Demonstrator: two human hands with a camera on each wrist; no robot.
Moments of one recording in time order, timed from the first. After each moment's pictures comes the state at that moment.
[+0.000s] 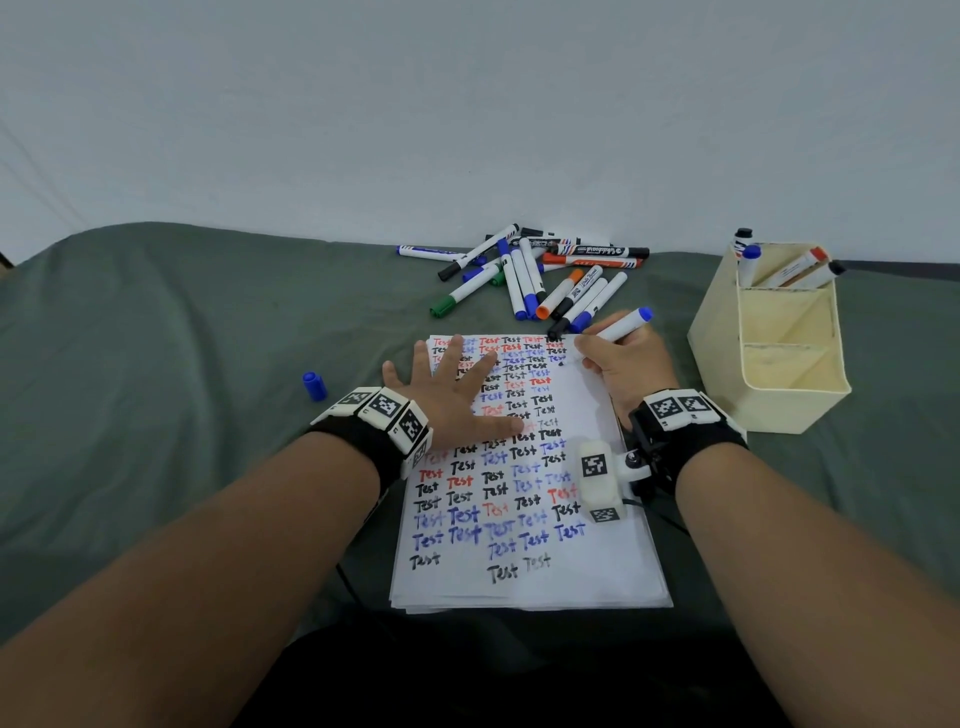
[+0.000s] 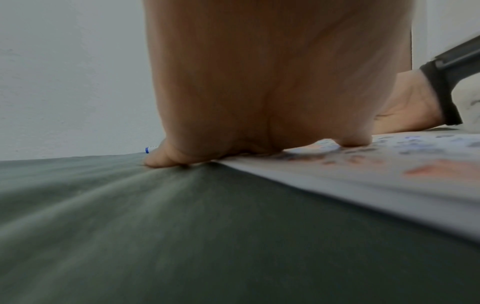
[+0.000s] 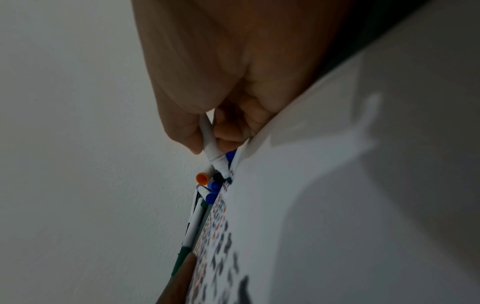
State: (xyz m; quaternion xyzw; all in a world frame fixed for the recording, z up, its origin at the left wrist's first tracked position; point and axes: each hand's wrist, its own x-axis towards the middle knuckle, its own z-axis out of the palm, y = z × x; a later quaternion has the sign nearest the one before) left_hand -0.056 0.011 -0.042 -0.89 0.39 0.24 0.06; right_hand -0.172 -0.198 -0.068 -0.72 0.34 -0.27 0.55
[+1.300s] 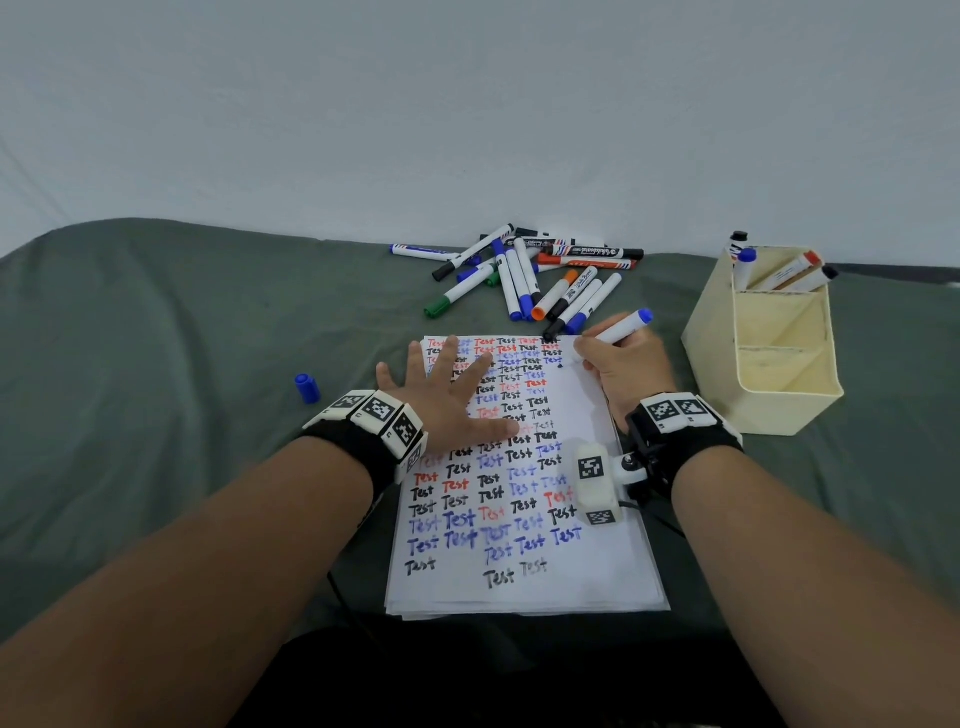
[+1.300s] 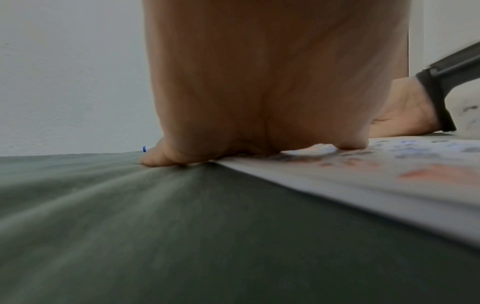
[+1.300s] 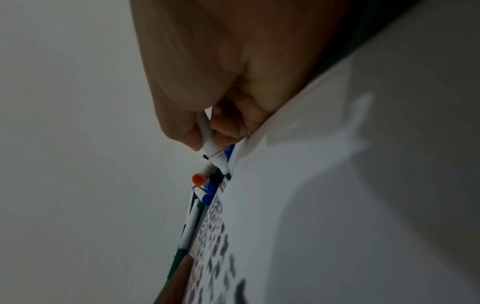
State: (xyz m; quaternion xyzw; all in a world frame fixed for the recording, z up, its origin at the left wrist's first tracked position) left_hand -0.053 0.013 -0.043 -0.88 0.39 0.25 0.05; right_hand -0.175 -0.192 -0.062 -0.71 0.36 -0.28 0.54
